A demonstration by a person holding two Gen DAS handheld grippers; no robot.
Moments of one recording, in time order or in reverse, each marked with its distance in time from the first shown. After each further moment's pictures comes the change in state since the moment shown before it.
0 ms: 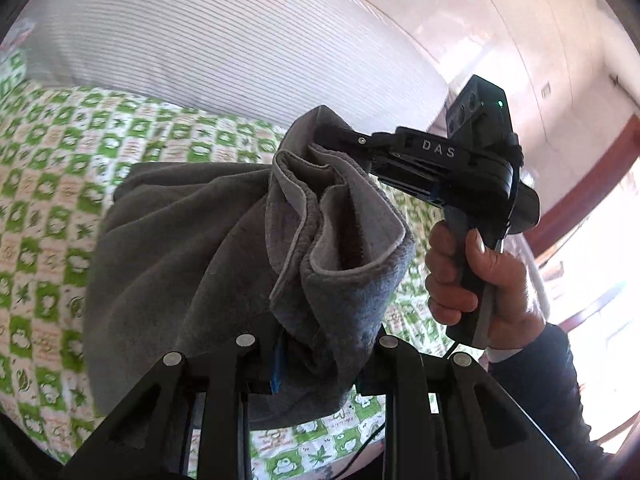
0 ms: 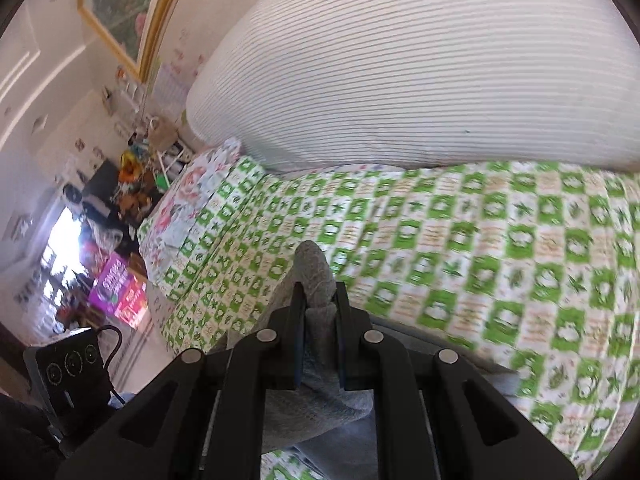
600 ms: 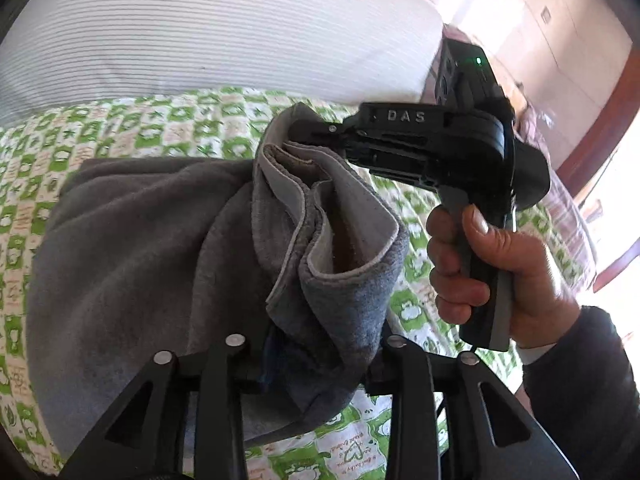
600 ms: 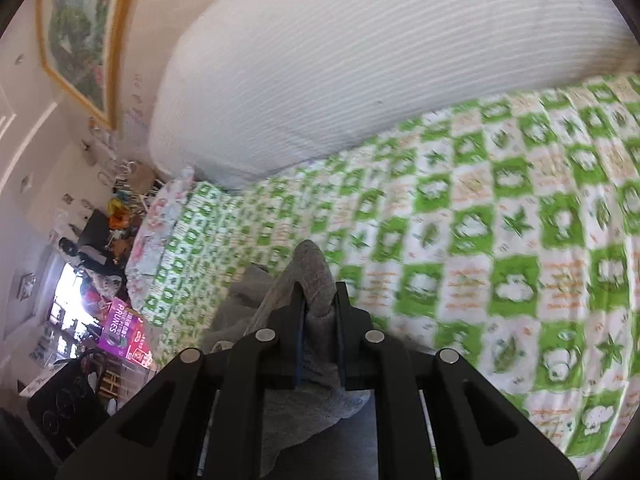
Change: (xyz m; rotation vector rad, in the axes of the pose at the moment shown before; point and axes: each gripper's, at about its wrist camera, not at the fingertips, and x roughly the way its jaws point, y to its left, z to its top) left arm 0.090 -0.047 -0.024 0.173 0.089 0.123; right arm -0.007 -0.109 -0.038 0.170 -0.050 -0.009
